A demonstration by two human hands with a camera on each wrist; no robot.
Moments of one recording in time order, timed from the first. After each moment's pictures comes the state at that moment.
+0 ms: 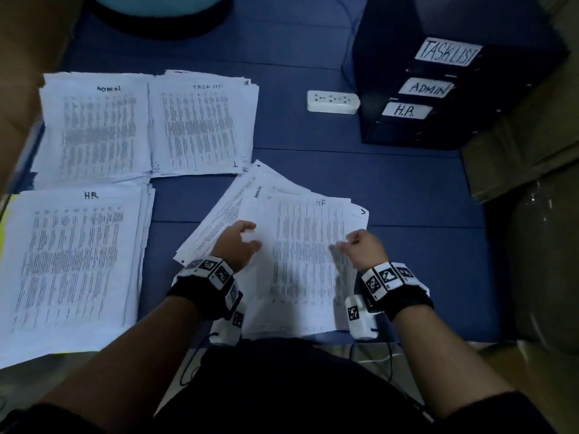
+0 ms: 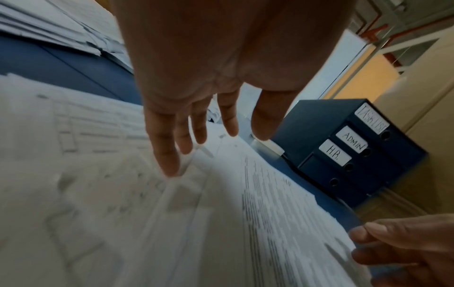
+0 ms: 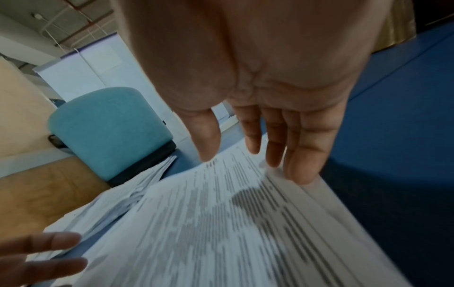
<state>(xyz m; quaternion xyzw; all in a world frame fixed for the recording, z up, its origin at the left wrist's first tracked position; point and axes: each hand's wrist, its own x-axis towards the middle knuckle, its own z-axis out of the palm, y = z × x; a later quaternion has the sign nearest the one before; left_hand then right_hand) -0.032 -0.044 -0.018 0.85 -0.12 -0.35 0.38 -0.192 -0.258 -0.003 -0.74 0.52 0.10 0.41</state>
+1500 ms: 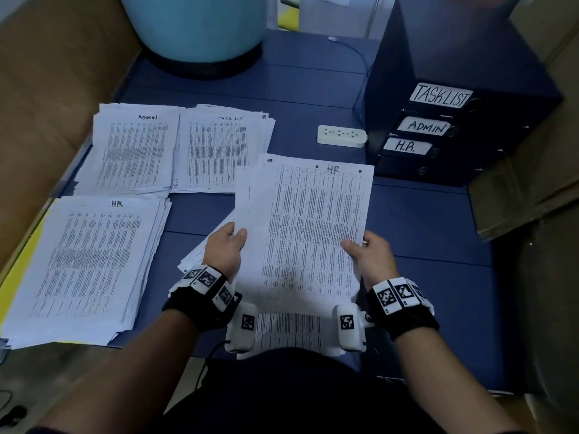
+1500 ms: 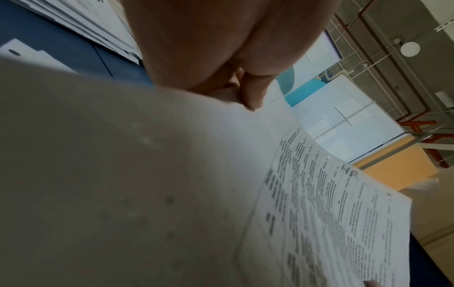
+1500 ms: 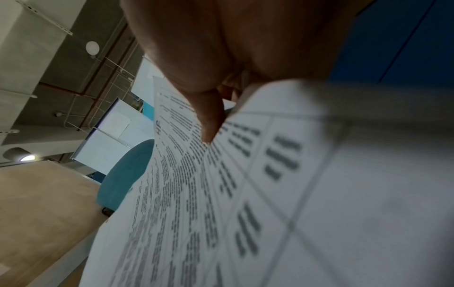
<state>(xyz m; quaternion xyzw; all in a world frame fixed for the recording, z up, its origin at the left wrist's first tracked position) -0.056 -0.057 0.036 0.79 -0.01 -0.21 0.58 -0.191 -0.275 0.041 -0.61 0.41 -0.10 0.67</state>
